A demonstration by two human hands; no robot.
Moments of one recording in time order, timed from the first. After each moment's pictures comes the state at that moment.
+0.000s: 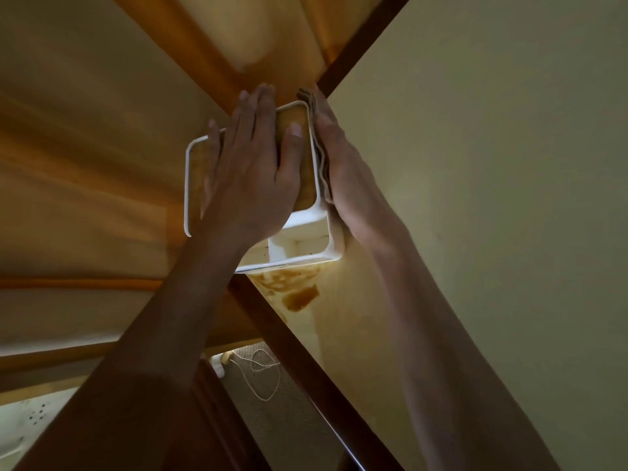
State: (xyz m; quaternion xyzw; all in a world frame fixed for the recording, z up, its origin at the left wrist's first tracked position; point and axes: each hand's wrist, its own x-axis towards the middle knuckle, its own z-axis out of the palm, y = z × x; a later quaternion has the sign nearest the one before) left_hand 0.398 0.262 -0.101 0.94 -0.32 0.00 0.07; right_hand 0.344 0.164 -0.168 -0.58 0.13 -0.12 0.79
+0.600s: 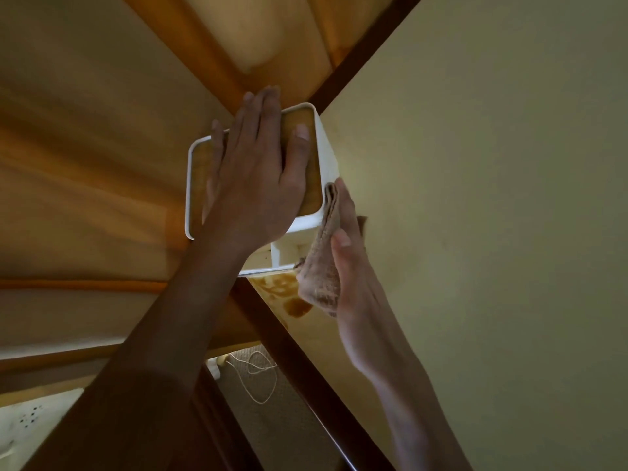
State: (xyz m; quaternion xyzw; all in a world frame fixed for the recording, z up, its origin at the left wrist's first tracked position) left_hand 0.398 0.262 -0.102 0.95 -0.31 -0.01 0.08; right_hand 0.243 0.230 -0.160 -0.55 0.15 -0.11 0.81
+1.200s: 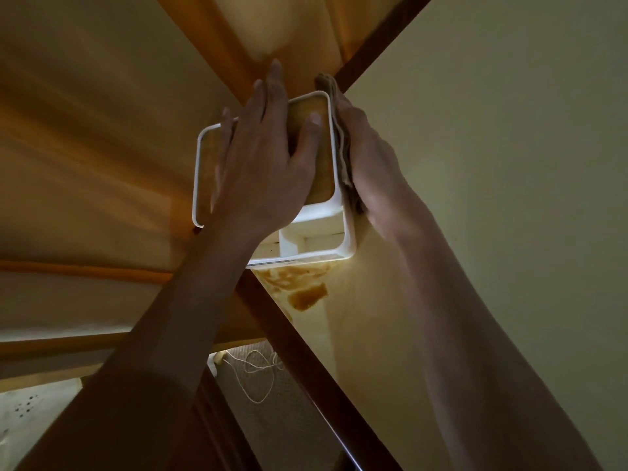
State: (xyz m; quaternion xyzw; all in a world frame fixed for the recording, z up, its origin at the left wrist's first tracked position) left_hand 0.394 0.261 -0.095 0.95 -0.29 0.00 0.13; right_hand 0.335 0.154 -0.145 -0.57 0.19 -0.09 0.79
